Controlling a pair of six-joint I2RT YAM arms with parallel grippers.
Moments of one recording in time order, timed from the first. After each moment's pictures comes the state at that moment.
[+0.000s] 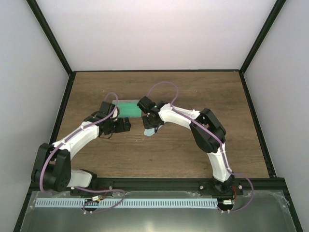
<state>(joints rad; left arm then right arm) -0.34 1.35 0.78 -0.49 0.15 -0.44 0.83 2.08 1.57 -0.72 0.10 0.52</state>
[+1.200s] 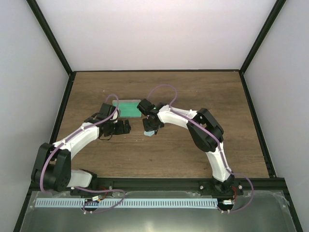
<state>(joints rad) -0.34 1.35 0.76 -0.49 0.16 -0.41 0.83 2.11 1.55 -0.72 0.08 0.54</state>
